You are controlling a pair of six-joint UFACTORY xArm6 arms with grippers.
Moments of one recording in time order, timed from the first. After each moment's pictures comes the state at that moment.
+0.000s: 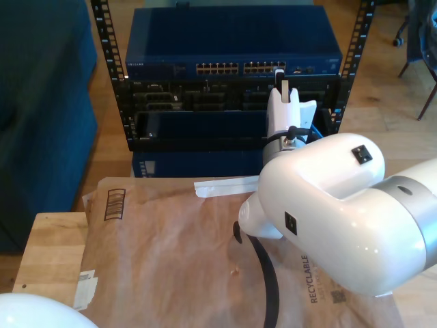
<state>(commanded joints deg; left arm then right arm) 97.9 -28.4 -5.9 8.7 59.6 -3.2 24.7 41.7 -66.8 30.2 -76.3 76.9</state>
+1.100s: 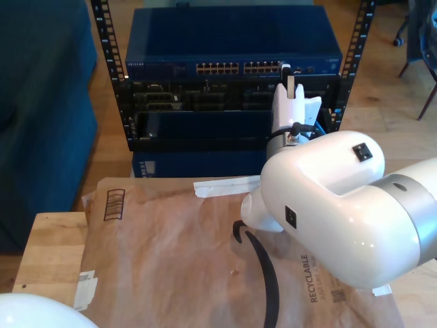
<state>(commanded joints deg) 97.9 -28.4 -5.9 8.7 59.6 -3.2 23.3 43.5 -69.2 30.2 -77.1 76.9</state>
